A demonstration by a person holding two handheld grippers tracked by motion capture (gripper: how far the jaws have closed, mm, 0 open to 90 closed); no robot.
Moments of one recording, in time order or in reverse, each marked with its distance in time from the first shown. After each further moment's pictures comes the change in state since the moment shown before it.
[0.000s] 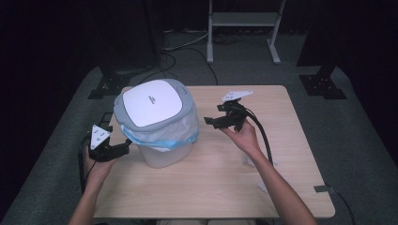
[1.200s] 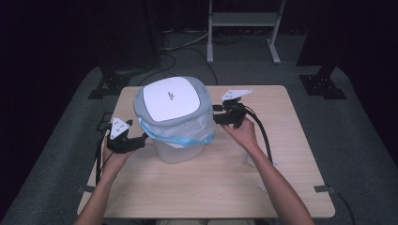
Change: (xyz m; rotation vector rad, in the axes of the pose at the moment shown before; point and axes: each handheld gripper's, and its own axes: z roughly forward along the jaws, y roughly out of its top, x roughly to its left) left arm -0.028 0.022 0.037 0.021 -0.099 0.041; right arm -0.010 -0.001 0.006 -0.027 0.030 -0.066
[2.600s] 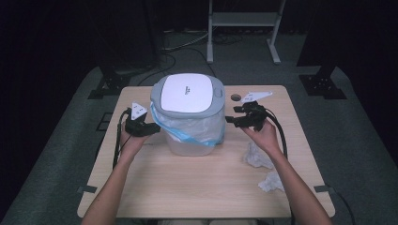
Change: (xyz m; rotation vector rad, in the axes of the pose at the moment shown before) left arm -0.008 0.029 0.060 0.049 -0.012 -0.023; right arm -0.028 -0.025 -0.047 0.068 -0.096 0.009
